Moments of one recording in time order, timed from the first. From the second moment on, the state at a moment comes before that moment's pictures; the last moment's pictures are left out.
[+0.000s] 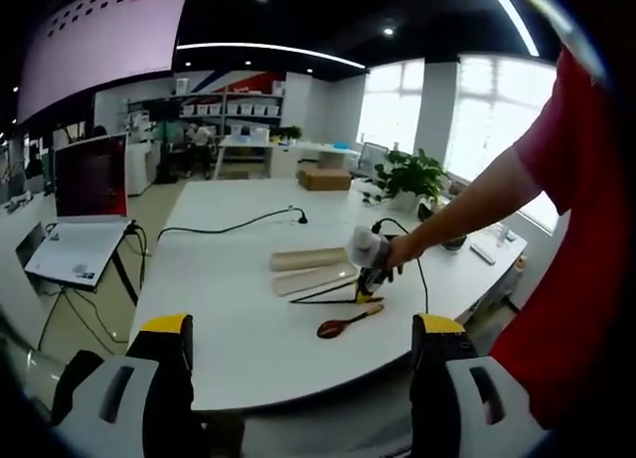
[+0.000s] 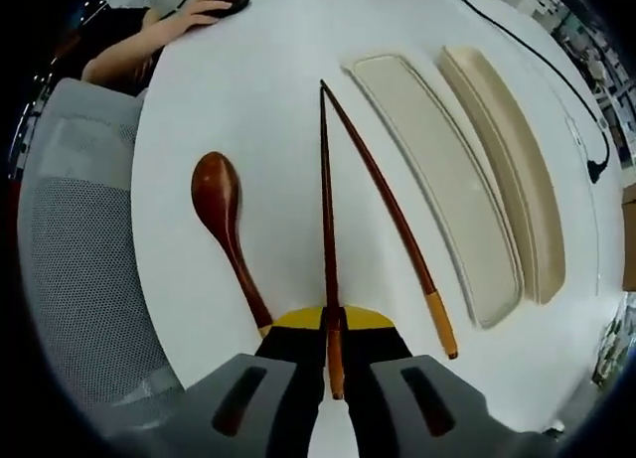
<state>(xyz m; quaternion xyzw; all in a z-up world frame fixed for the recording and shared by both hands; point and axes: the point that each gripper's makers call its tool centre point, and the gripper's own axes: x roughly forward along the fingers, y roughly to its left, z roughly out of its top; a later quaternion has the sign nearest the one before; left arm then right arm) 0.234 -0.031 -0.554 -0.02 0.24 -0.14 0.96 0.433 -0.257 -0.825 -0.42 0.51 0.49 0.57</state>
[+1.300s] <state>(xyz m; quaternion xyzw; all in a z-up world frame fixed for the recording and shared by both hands) 0.217 -0.007 -0.545 -0.03 0.21 -0.11 0.97 0.427 -0.242 -0.763 -0.47 0.46 0.55 0.52</state>
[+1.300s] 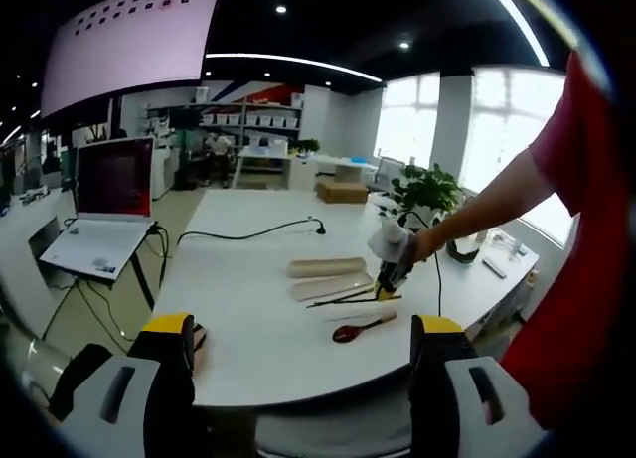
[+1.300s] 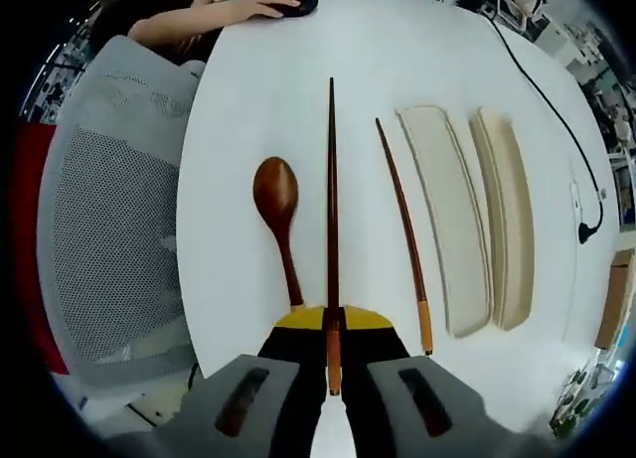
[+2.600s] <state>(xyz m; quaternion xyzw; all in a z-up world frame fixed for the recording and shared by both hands) 0.236 -0.014 -0.543 -0.02 0.21 -0.17 0.96 0.453 -0.253 -0.672 -0.50 0.44 0.55 0.50</state>
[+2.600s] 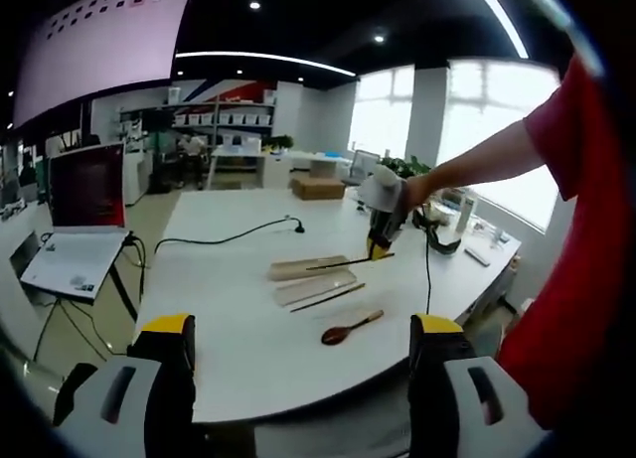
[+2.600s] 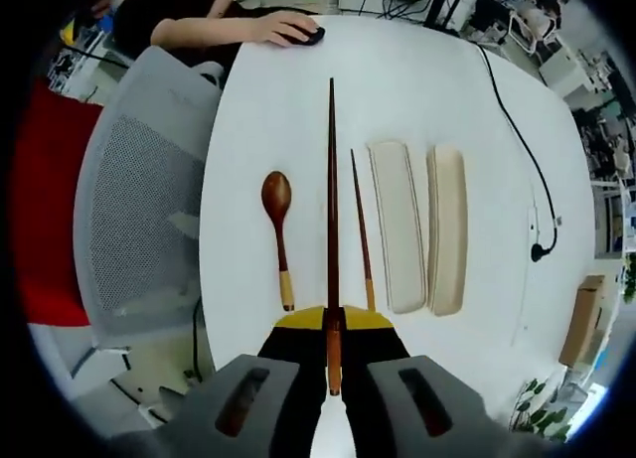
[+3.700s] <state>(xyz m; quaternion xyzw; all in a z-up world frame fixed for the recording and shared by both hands) 0.226 -0.012 -0.549 -0.02 0.22 -0.15 0.96 0.473 -0.259 -0.678 -0.52 0.47 0.54 0.47</state>
